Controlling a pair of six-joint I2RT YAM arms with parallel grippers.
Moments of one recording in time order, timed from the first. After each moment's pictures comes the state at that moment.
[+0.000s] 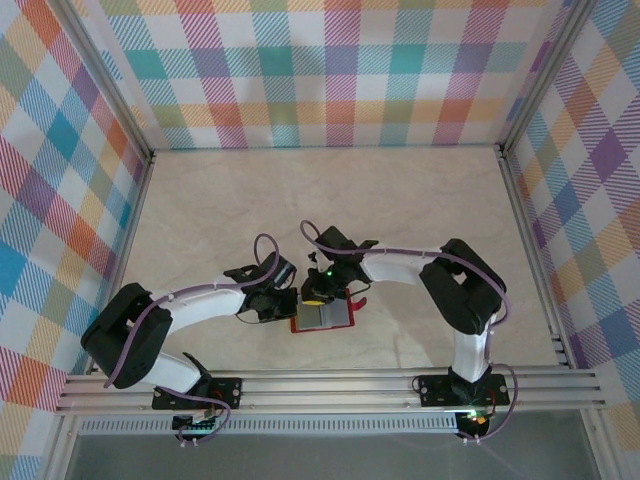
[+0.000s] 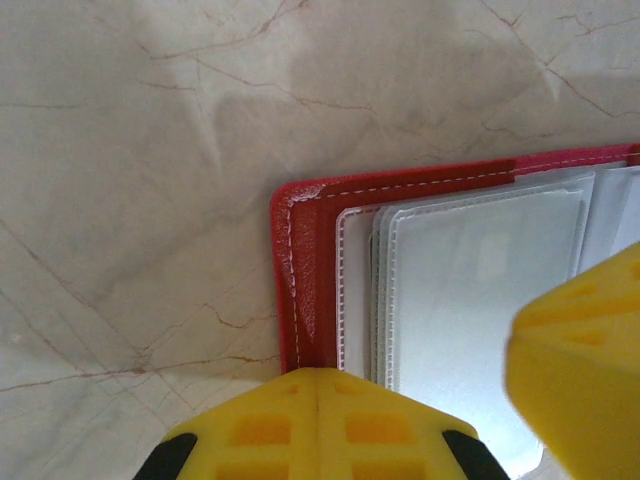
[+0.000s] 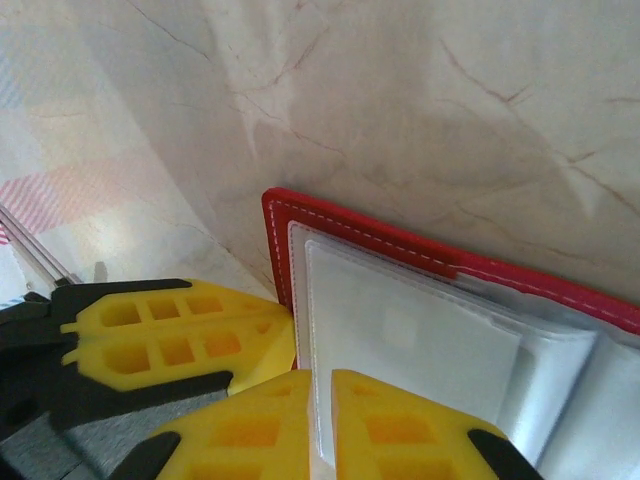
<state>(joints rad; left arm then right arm) -0.71 1.44 0.66 -0.42 0.16 -0.84 0.84 1.88 1.11 -0.33 -0.57 0.81</state>
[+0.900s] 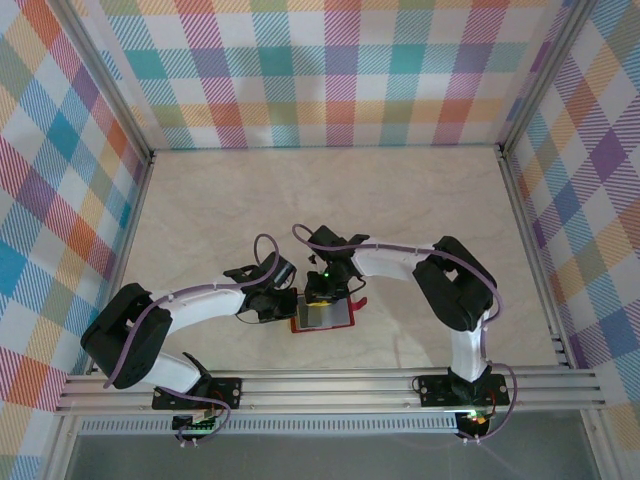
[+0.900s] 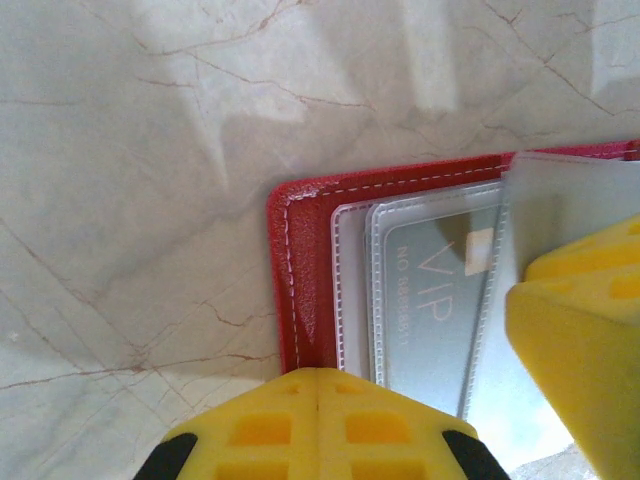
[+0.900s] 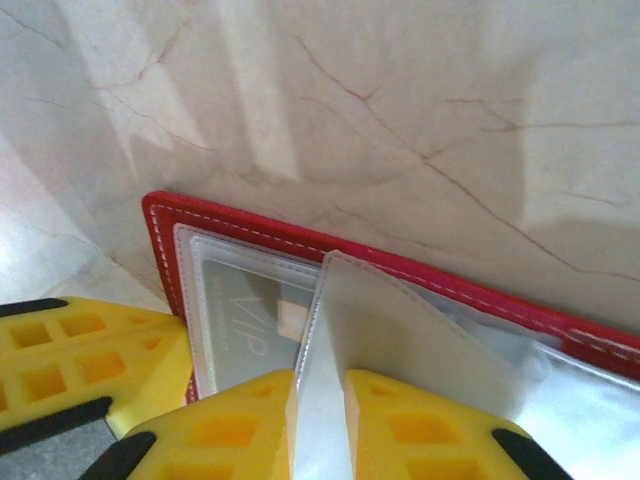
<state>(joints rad) -0.71 1.44 0.66 -0.42 0.16 -0.84 0.85 1.92 1.22 -0.58 -0.41 0.71</state>
